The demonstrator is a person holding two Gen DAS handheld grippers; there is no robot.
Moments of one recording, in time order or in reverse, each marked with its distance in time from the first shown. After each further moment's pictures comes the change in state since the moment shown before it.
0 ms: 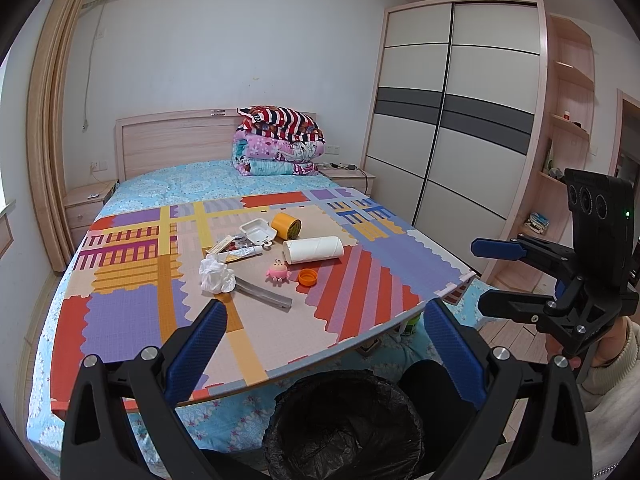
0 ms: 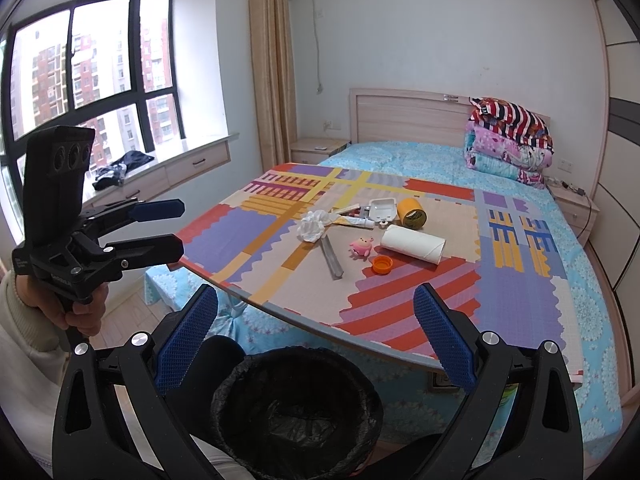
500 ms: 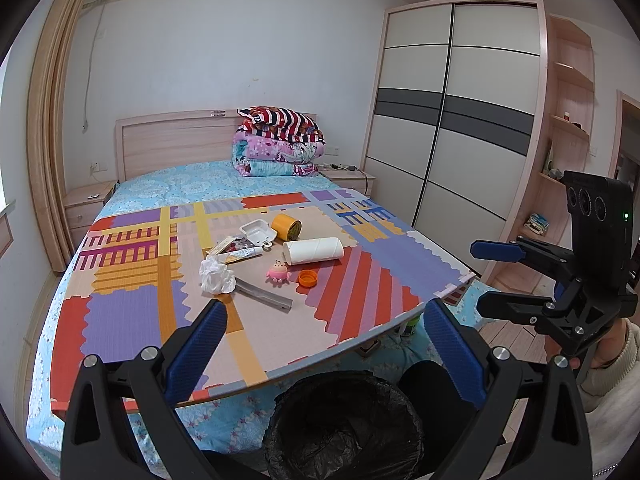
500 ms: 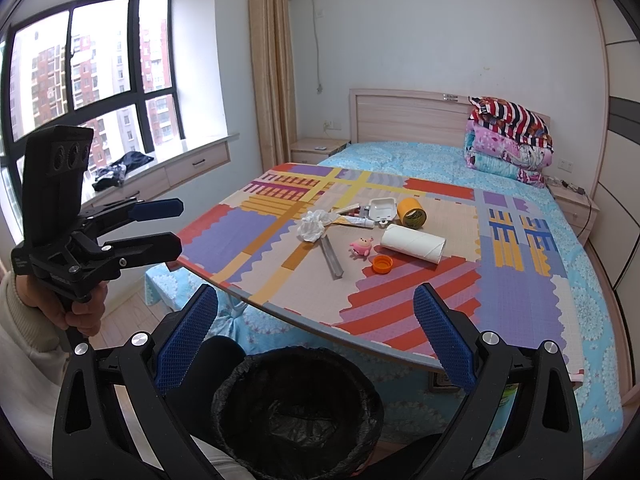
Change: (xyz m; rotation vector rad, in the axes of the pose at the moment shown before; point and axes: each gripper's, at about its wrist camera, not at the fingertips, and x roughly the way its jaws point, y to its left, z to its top) left arm -0.001 -0.001 0.001 0.002 -0.004 -0.002; right arm 0.000 0.000 0.000 0.001 0.000 0.000
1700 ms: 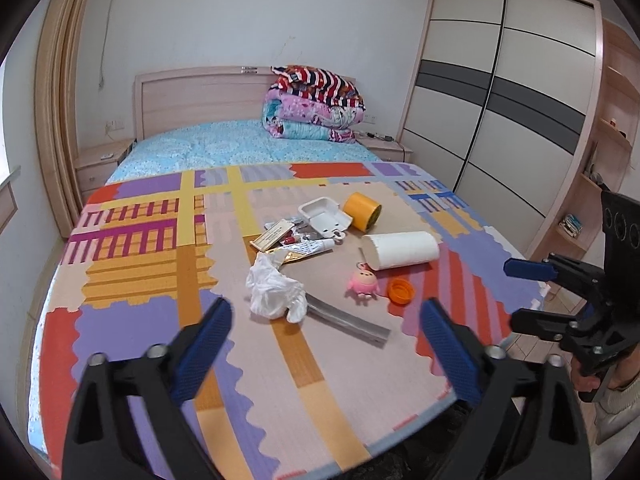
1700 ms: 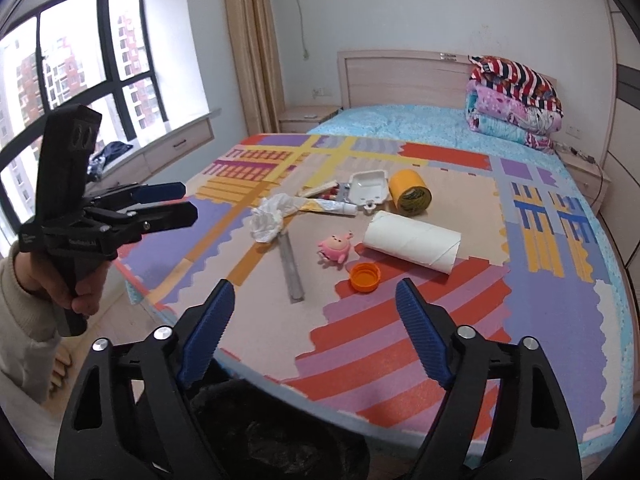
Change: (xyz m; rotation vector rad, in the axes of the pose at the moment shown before) left arm 0.130 0.111 0.024 -0.095 0.148 0.071; right arm 0.123 -0.048 0.022 0.063 0.129 0.000
